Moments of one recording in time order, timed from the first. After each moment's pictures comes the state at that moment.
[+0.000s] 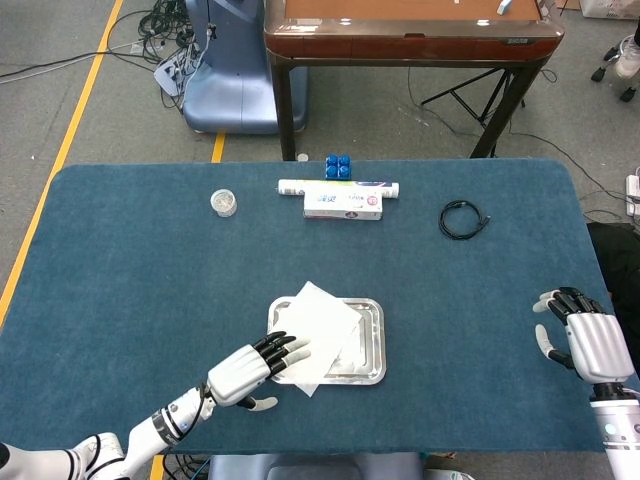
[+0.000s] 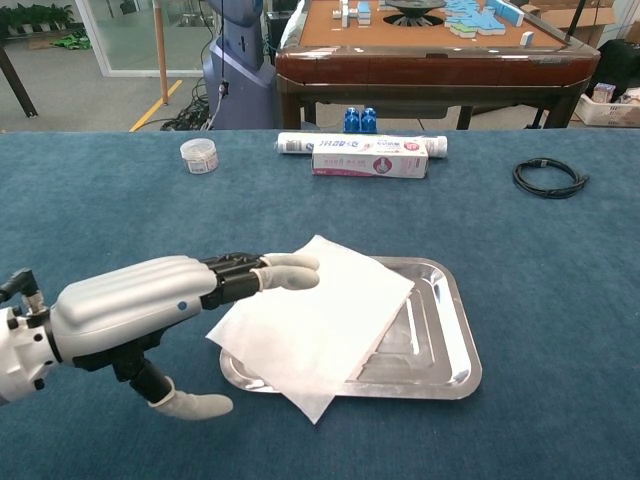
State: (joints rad) left arm -0.64 -1.63 0.14 -1.36 1.81 1.21 -0.19; right arm 0.12 -1.14 0.07 -1.56 -1.47 1.41 0.01
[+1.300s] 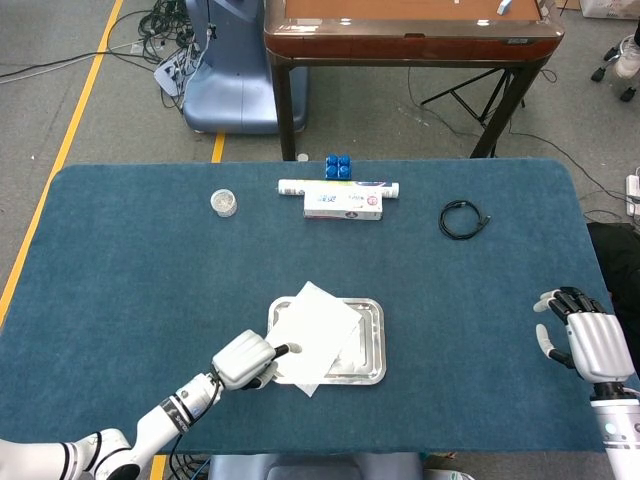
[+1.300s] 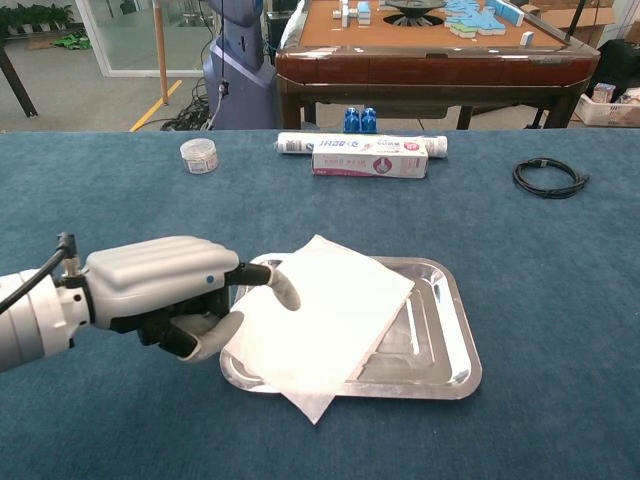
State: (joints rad) left arm -0.69 -1.54 0.01 -1.62 1.50 0.94 0.17; right arm 0.12 -1.14 0.07 -1.55 -1.46 1.41 0.01
